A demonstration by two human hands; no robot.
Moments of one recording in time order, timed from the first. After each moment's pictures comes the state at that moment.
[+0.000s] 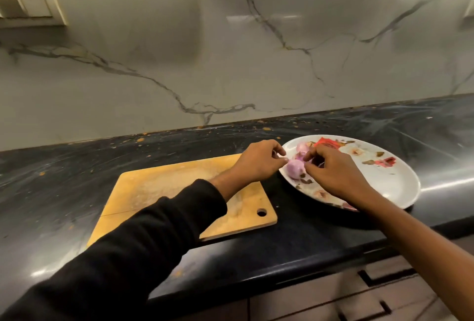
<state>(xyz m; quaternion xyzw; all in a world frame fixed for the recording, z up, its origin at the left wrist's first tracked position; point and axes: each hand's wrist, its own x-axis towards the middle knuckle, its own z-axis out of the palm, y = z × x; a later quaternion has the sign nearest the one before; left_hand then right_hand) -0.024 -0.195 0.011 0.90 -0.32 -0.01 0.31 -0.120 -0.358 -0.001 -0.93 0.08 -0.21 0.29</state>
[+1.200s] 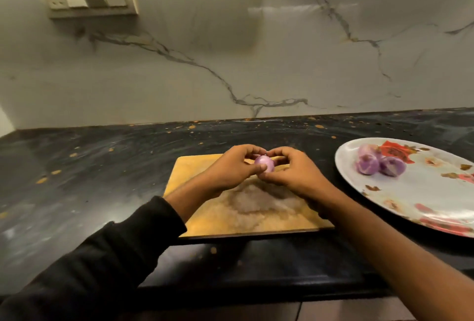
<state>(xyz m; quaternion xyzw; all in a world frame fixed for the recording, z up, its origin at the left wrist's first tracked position) -0.028 -0.034 0.005 0.86 -0.23 -0.06 0.46 -0.061 -0.205 -0.013 -0.84 -0.04 -0.05 0.54</state>
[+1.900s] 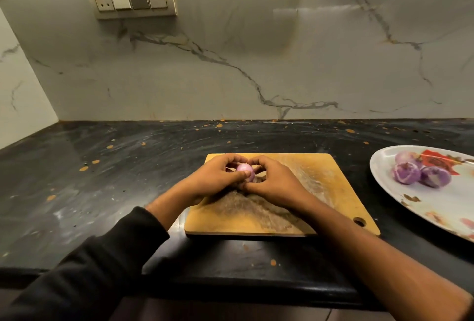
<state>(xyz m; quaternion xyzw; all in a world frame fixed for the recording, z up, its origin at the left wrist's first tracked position) -0.026 0.068 -0.014 0.86 -0.16 -0.08 0.48 -0.052 -0.111 -0.020 -0.87 -0.15 -0.03 0.47</state>
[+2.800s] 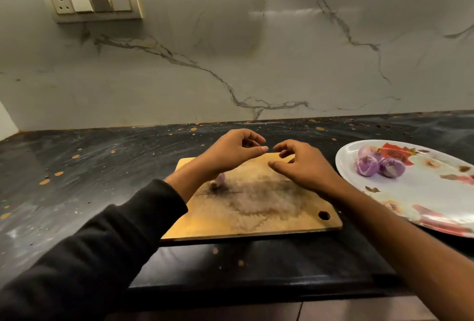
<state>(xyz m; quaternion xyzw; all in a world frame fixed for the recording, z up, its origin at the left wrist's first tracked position) -0.011 -0.021 0.030 0.87 -0.24 -0.01 0.43 -0.059 -0.209 0.012 -0.93 -0.05 -0.12 0.35</state>
